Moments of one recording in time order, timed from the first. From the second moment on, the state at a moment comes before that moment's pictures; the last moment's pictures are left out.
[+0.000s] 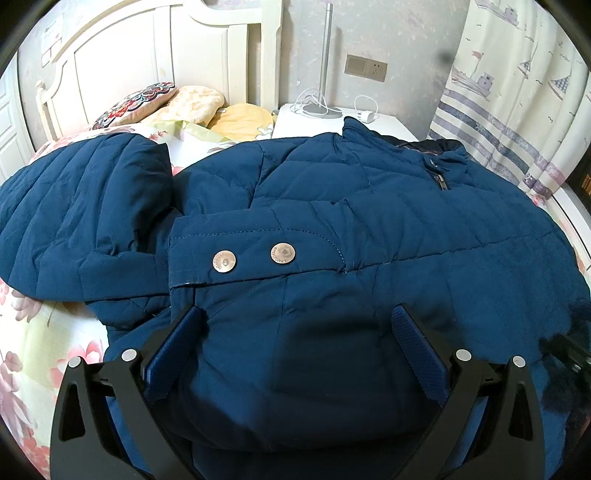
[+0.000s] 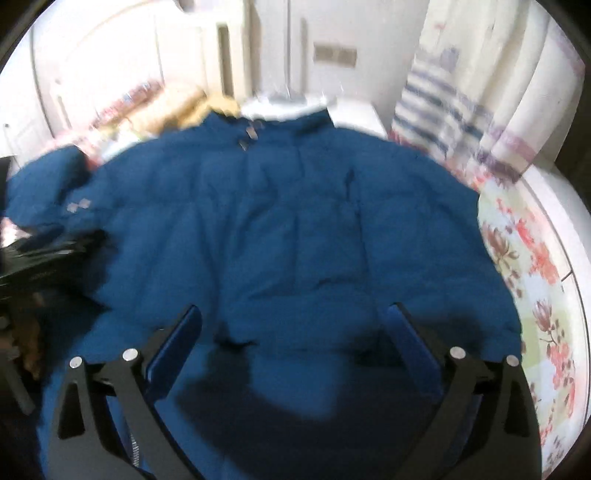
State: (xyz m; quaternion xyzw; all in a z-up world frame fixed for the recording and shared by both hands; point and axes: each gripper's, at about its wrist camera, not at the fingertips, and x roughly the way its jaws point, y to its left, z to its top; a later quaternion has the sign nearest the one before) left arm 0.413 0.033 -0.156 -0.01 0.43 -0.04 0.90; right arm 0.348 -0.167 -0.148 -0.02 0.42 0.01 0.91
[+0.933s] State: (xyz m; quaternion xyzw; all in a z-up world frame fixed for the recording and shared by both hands) left arm 0.330 0.116 -0.122 -0.12 0.40 -0.06 0.91; right arm 0.306 -0.162 -0.172 -0.04 0.44 0.02 0.90
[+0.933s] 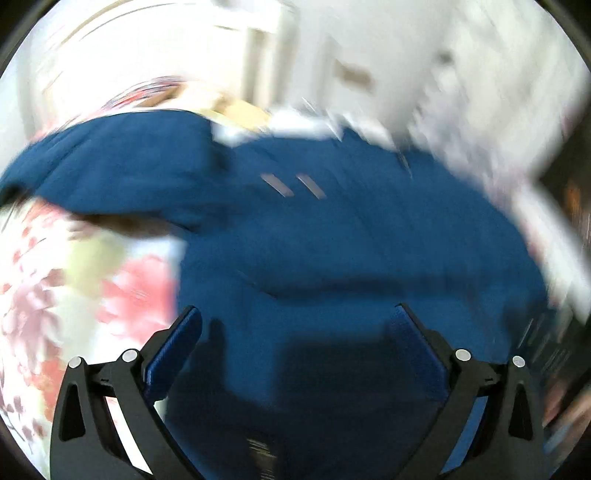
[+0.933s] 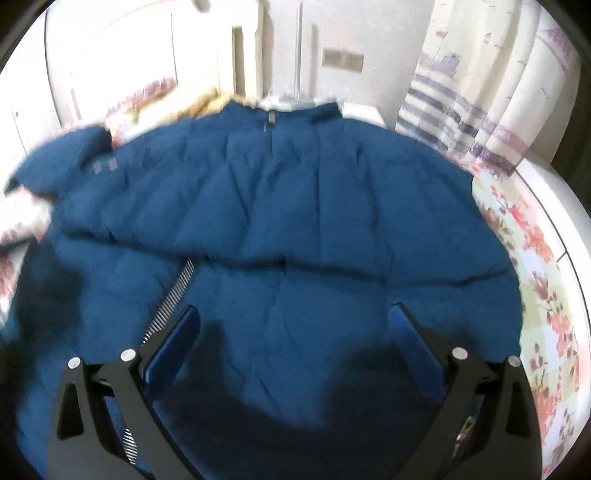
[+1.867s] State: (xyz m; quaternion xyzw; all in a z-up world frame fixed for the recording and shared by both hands) left arm 0.420 0.194 -0.009 -0.20 0.20 -0.05 0.96; right arm 0.296 -0.194 -0.169 0.07 0.39 0.02 0.92
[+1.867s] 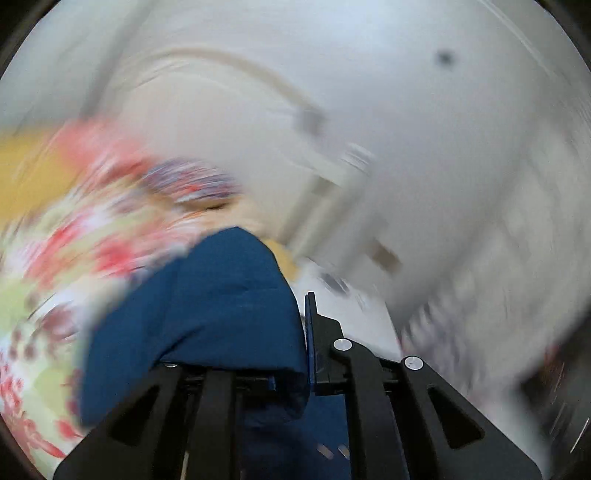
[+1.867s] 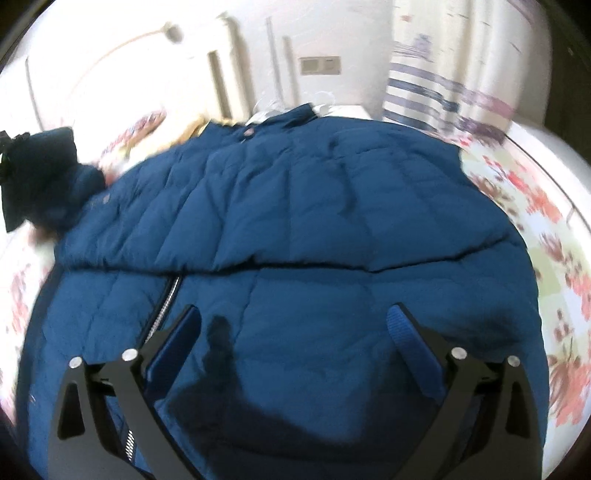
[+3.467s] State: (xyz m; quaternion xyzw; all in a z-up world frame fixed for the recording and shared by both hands) left arm 0.326 0.098 -0.154 -0.11 0.43 0.02 0.90; right arm 0.364 0.009 -0.114 -0.28 0.32 0.12 0.90
